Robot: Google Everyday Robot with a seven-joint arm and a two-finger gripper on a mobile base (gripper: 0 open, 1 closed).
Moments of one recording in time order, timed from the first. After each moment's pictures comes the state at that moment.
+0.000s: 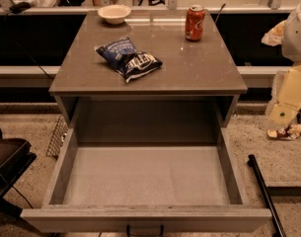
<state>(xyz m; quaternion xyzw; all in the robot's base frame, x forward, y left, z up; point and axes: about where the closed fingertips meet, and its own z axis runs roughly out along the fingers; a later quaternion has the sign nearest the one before) 0.438 -0.216 0.979 -0.60 0.78 -0.04 0.16</state>
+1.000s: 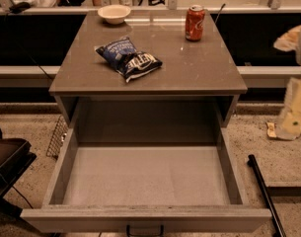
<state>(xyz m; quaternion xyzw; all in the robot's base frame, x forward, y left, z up) 0.428 -0.233 0.974 -0.59 0.79 -0.05 0.16</state>
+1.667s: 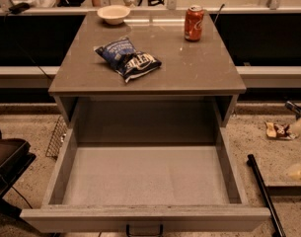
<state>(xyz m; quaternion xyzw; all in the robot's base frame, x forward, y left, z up) 0.349 -0.266 0.902 -0.55 0.81 -0.04 0.20</state>
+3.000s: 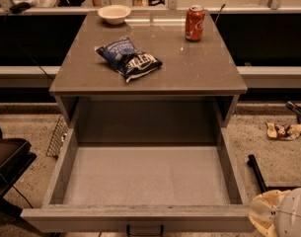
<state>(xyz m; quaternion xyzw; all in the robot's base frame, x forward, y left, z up) 0.279 -0.209 0.801 -0.53 0.81 -0.08 0.23</state>
